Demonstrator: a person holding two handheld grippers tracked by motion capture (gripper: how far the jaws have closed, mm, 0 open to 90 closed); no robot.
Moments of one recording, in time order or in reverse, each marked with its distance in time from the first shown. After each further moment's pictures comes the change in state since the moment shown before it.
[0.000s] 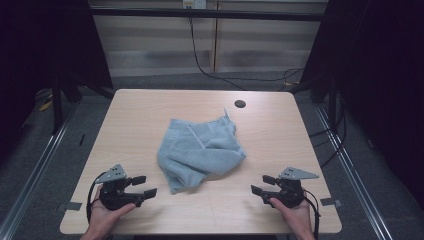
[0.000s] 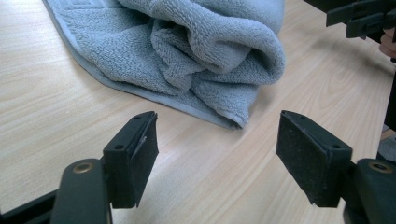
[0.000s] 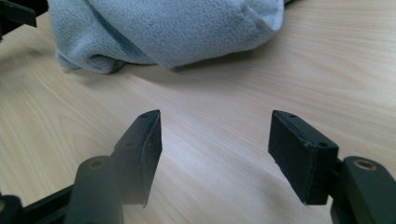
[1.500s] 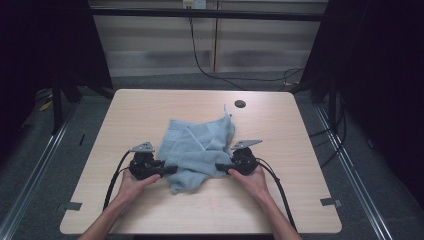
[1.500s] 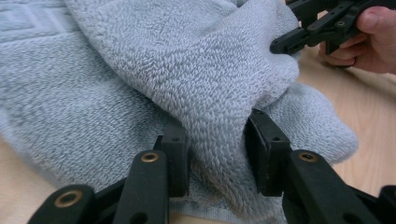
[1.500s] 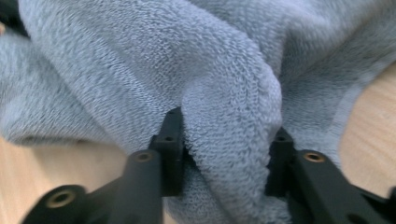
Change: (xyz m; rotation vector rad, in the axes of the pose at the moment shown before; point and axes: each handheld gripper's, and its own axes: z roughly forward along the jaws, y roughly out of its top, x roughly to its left) left arm 0.032 0.042 0.084 0.086 -0.135 0.003; right arm 0.007 0.062 0.133 0.188 0.108 -0.108
